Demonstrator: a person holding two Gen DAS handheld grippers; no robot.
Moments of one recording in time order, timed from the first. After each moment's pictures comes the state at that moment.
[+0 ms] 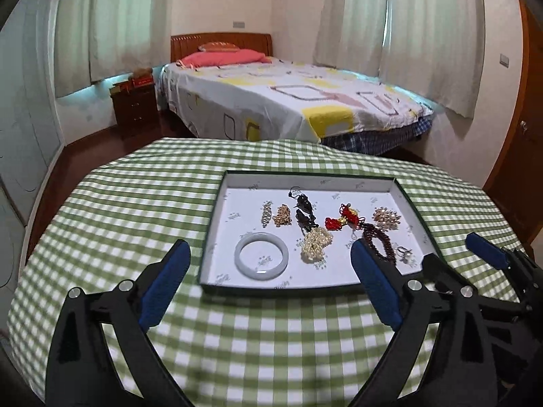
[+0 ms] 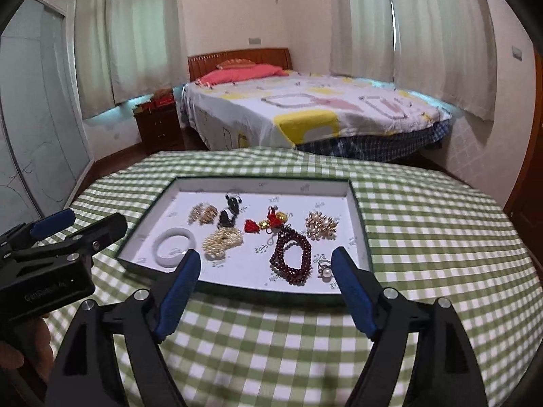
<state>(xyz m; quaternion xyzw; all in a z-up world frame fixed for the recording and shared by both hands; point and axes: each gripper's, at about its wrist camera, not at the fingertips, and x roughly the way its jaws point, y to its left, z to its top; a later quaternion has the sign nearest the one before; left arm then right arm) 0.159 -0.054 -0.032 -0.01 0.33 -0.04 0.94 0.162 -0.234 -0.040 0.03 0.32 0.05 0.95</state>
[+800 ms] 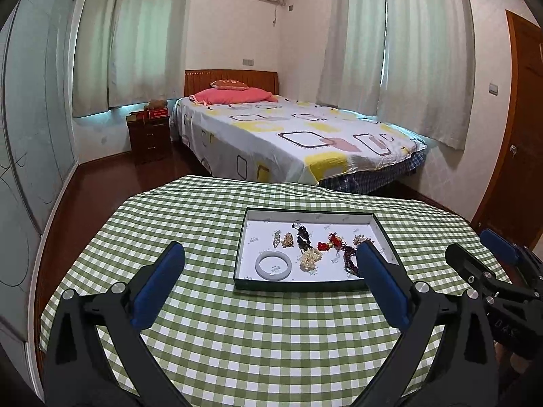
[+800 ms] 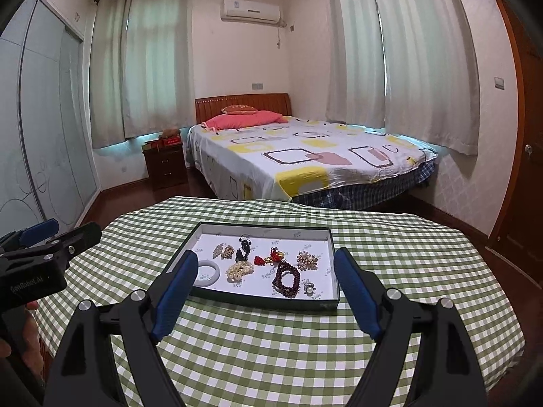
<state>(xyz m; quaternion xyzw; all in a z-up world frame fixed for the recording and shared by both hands) 0.060 -0.032 0.051 -0.02 0.25 -0.03 0.97 0.088 -0.237 0.029 0.02 0.24 0.05 0.97</state>
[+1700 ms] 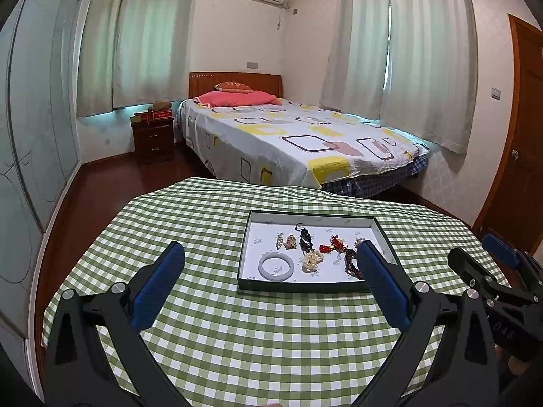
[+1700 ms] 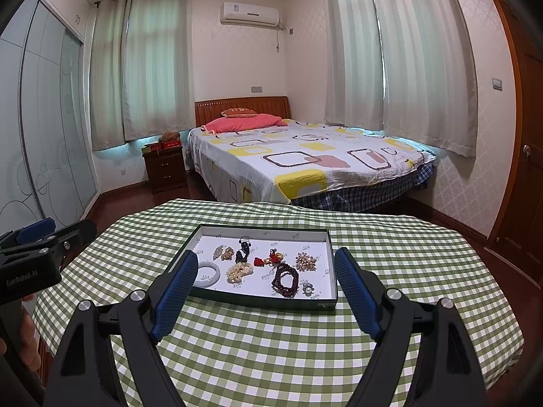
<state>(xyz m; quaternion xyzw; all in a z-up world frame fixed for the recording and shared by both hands) 0.053 -0.027 0.056 -0.03 0.25 -0.02 0.97 0.080 -0.238 0.029 0.02 0.23 0.05 0.97</state>
